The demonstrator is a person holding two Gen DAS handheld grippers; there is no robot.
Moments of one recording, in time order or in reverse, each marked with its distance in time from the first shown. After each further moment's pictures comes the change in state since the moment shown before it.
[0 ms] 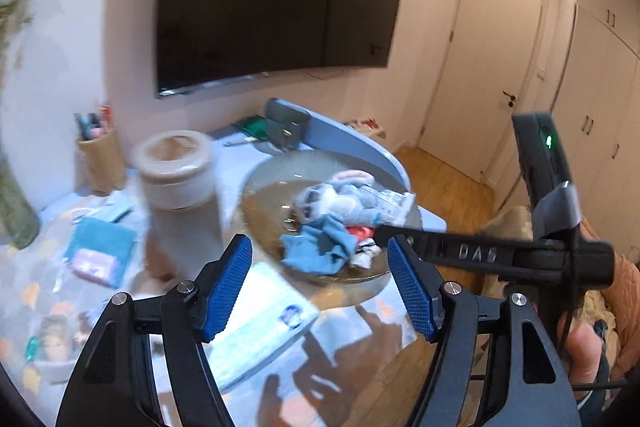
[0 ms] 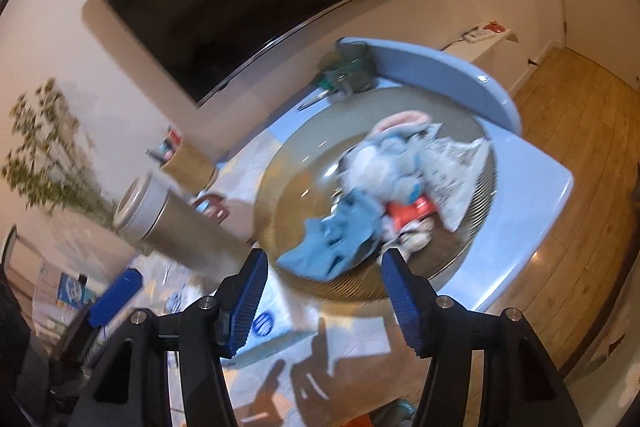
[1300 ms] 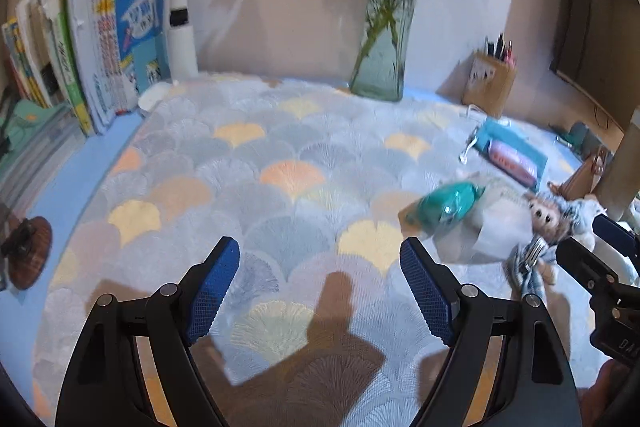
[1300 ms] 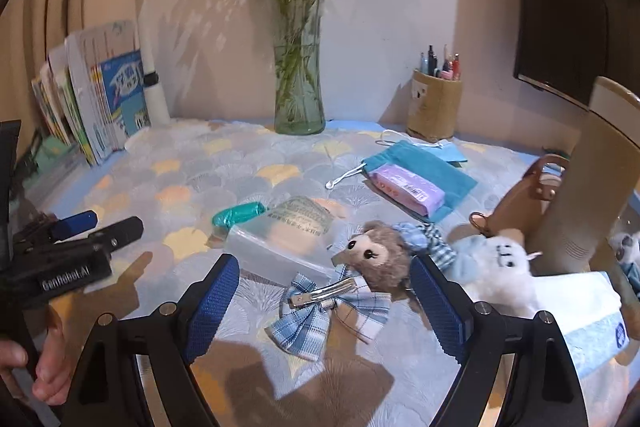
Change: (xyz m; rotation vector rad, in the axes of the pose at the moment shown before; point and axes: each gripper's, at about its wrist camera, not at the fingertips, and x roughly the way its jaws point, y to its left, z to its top) left arm -0.119 0.310 -0.202 -0.487 0.024 0.708; right arm 0.145 0.298 -0.203 -0.770 -0.098 0.103
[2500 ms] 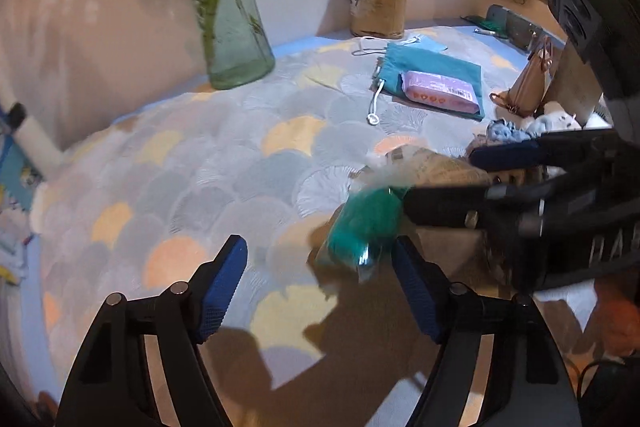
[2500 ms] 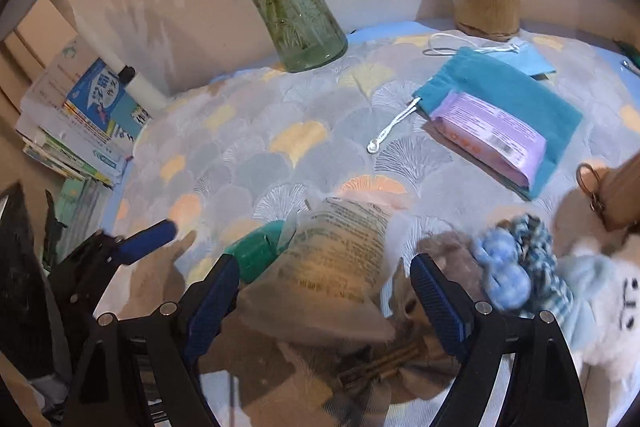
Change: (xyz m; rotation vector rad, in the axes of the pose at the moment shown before) left arm 0.061 -0.069 0.050 0.452 0.194 -0.250; right arm 0.104 -0.016 0.049 0.249 0.380 0.254
